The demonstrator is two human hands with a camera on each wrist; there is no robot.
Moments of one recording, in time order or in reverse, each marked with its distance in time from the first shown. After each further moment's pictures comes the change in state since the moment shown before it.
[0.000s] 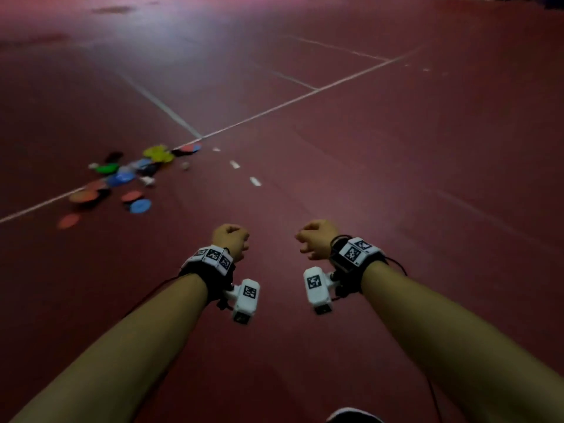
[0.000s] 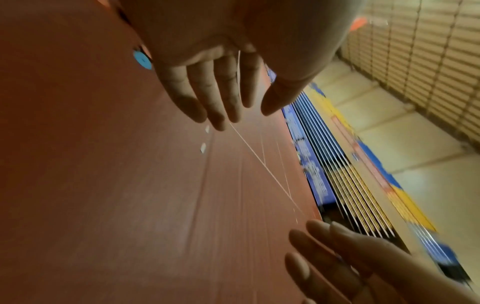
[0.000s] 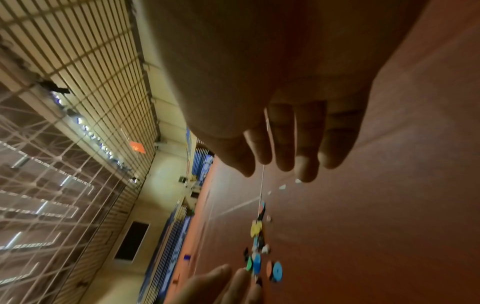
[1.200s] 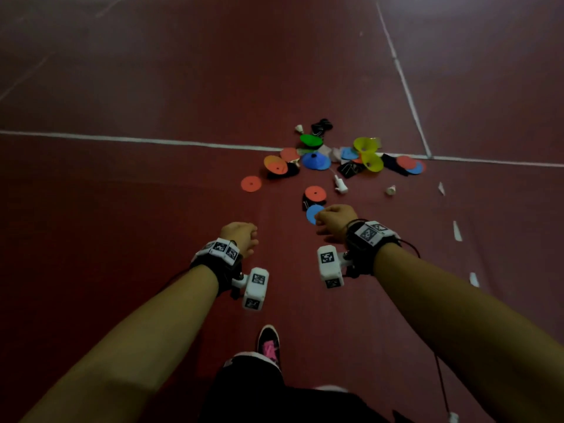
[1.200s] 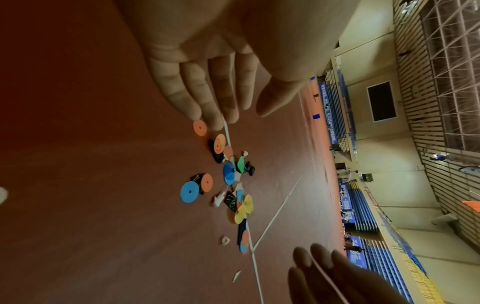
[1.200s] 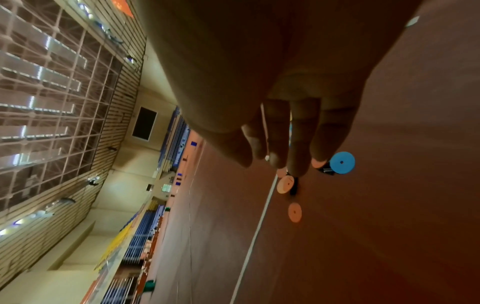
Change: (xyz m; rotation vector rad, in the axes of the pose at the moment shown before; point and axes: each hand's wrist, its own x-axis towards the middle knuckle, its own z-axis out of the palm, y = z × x) left_hand 0.651 0.045 -0.716 -0.496 0.637 -0.368; right_hand 0.607 -0.531 0.771 -0.325 -0.521 -0.037
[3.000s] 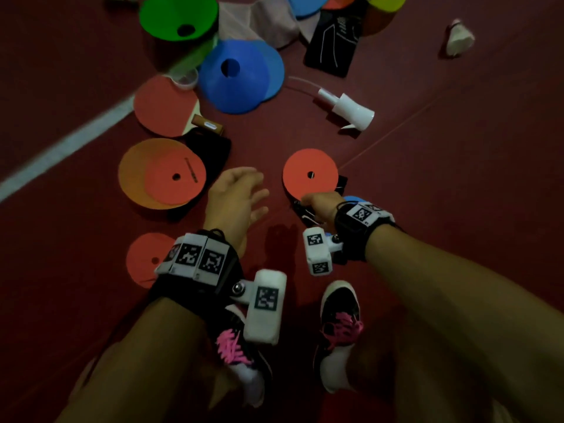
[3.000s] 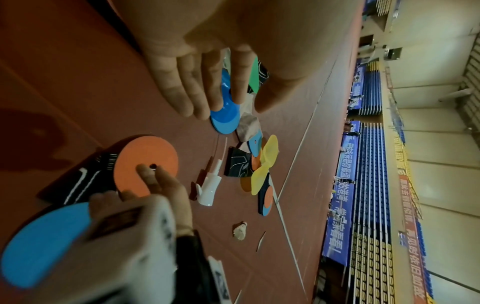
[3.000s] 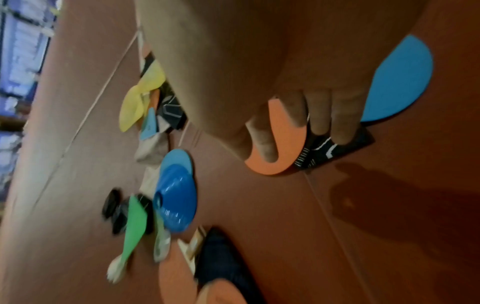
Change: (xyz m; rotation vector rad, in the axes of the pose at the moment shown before) left_hand 0.946 0.075 0.413 0.346 -0.482 -0.234; right_hand 1.020 0.137 0.099 0.539 0.209 0.778
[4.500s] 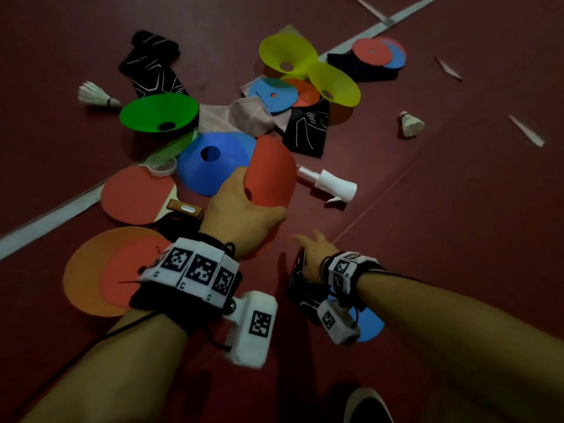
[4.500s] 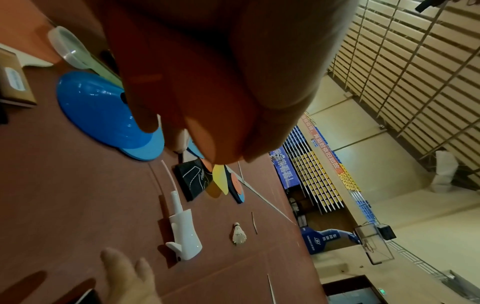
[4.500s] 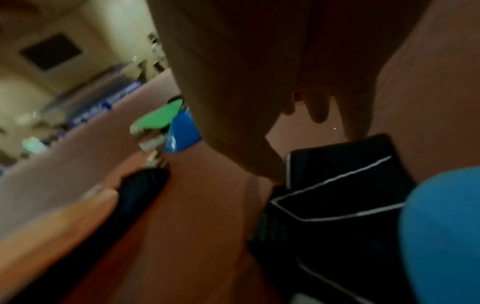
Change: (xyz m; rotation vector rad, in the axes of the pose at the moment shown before) left_hand 0.098 0.033 0.021 0.671 -0.217 0.728; right_hand 0.108 -0.016 -0.003 -1.072 0.243 -0.392
